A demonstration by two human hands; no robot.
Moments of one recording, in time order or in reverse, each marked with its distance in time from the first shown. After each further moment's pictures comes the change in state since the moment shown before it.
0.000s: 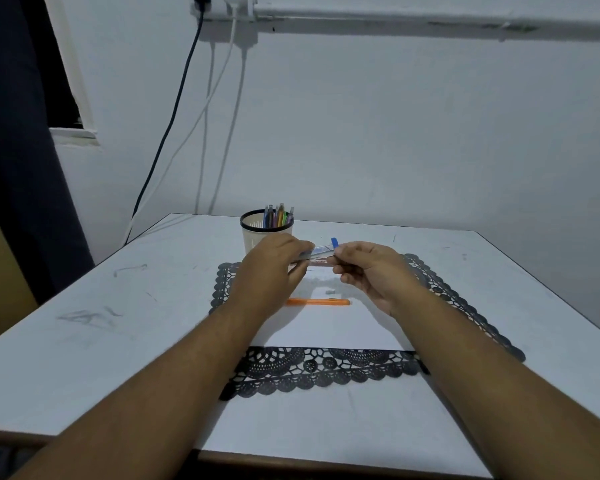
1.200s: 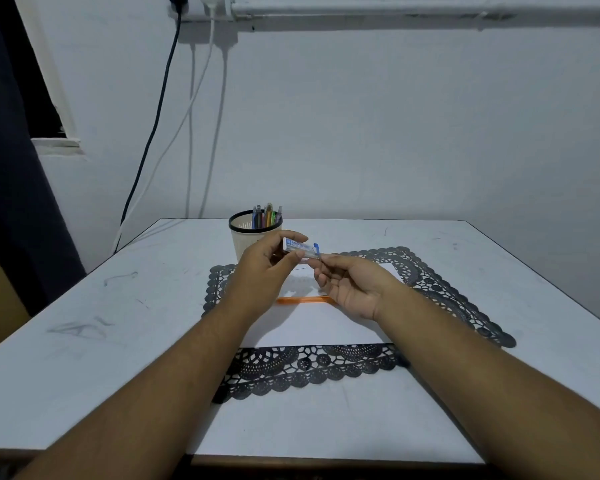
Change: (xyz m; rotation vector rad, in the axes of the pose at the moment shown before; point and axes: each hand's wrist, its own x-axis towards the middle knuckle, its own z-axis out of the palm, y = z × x) left_hand -0.002 0.012 -0.003 -0.781 -0.113 -0.420; right_hand 0.004 0.016 0.014 0.474 -0.015 0.335
